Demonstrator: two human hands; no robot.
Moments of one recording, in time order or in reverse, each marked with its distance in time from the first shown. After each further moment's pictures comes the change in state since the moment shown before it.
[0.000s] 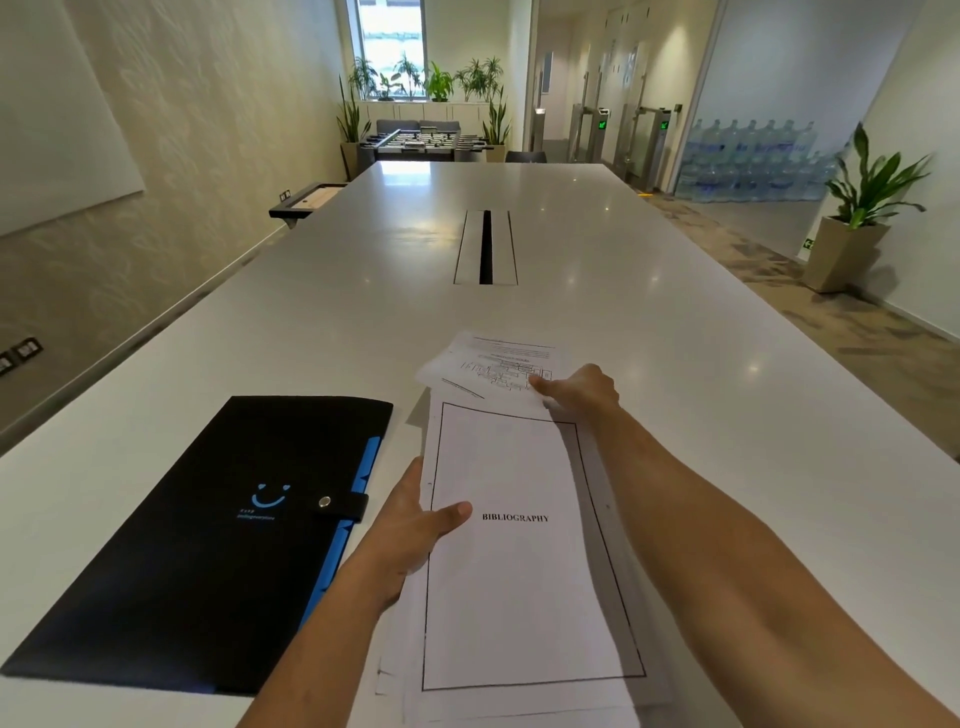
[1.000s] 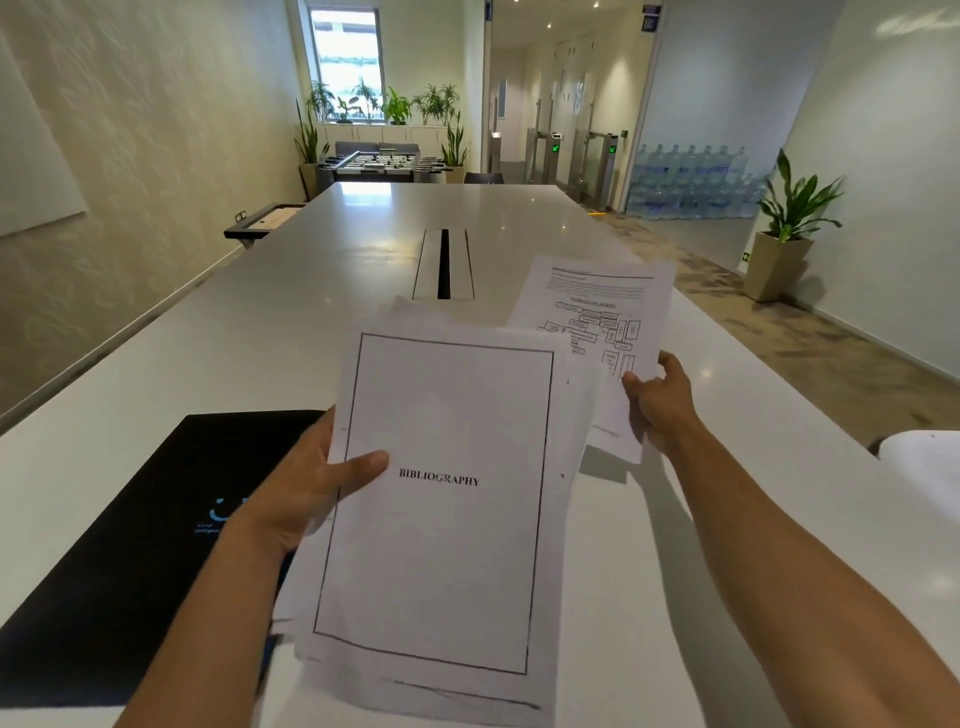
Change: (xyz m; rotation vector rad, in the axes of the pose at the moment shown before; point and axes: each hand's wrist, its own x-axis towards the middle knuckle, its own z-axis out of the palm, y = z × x) left_hand -0.020 0.070 -0.041 -0.072 -0.163 0.292; right_hand -0.033 0.075 -0.112 0.788 0.183 -0.100
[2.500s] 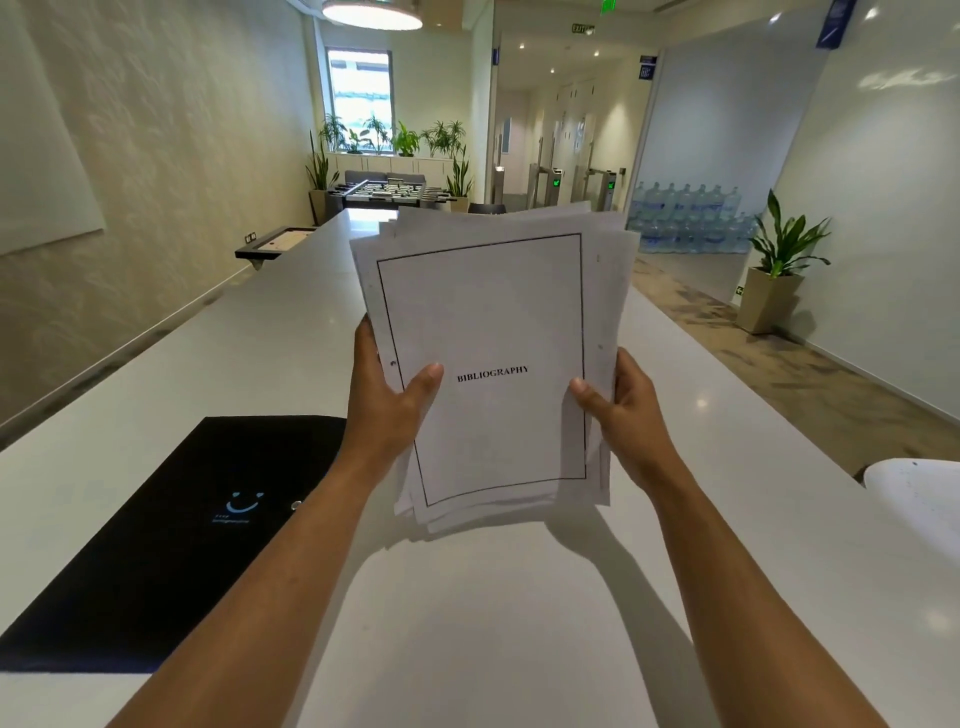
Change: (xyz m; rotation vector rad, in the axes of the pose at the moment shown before) left_hand 0.026 0.047 0.067 0.198 0.371 0.469; right_hand -0.109 -0.038 0.018 -0.105 -0.386 -0.481
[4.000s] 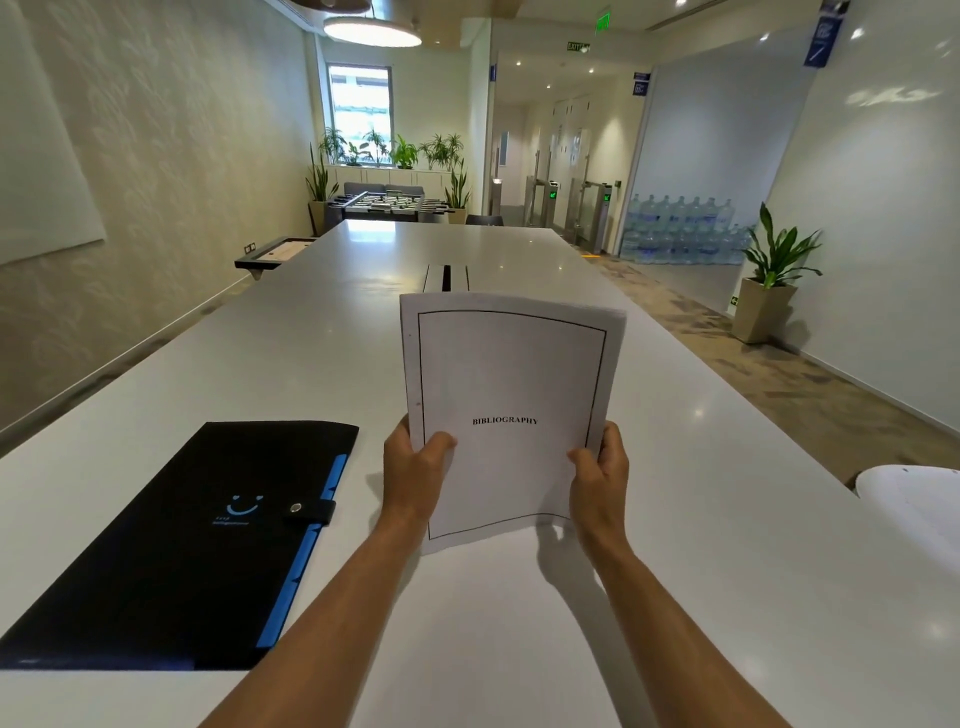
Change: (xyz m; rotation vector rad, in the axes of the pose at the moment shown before) left_hand -0.053 -0.019 0.033 -0.180 0.105 -0.334; right_hand -0.052 0.037 0.043 0.043 0.355 0.026
